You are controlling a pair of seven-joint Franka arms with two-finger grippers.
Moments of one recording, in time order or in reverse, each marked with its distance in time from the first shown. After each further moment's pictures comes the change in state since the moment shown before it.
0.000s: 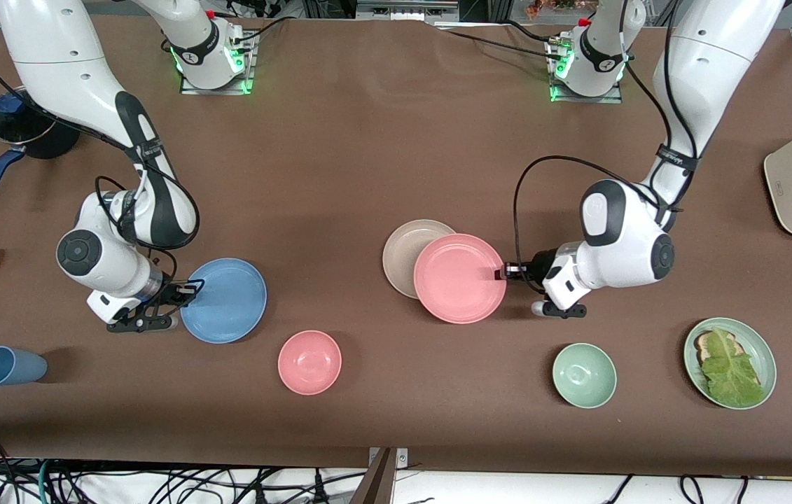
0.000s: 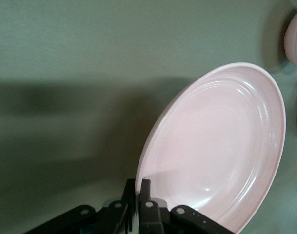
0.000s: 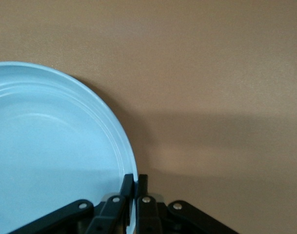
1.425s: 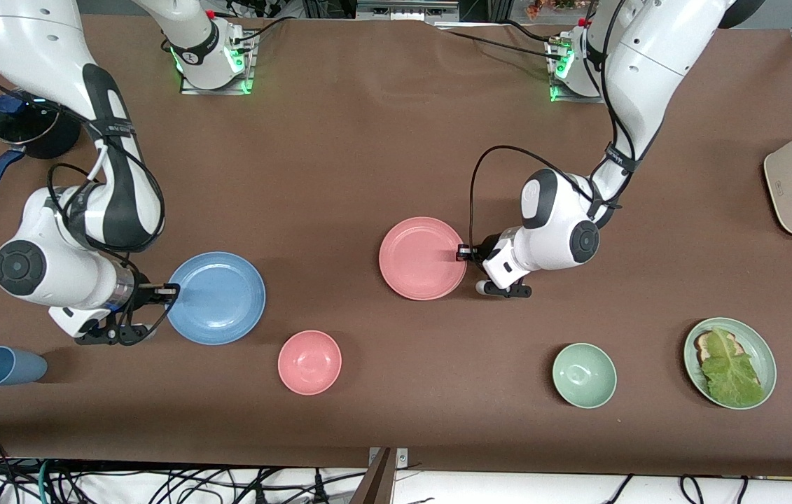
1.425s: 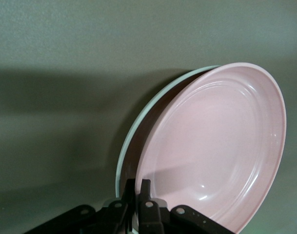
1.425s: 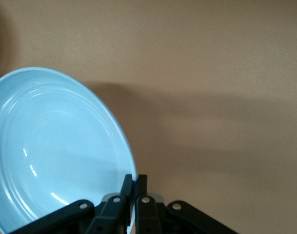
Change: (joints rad) left arm -0.170 0.046 0.033 -0.052 0.000 0.091 -0.066; right arm 0.002 -0.052 0.003 0.263 0.030 -0.432 -0.001
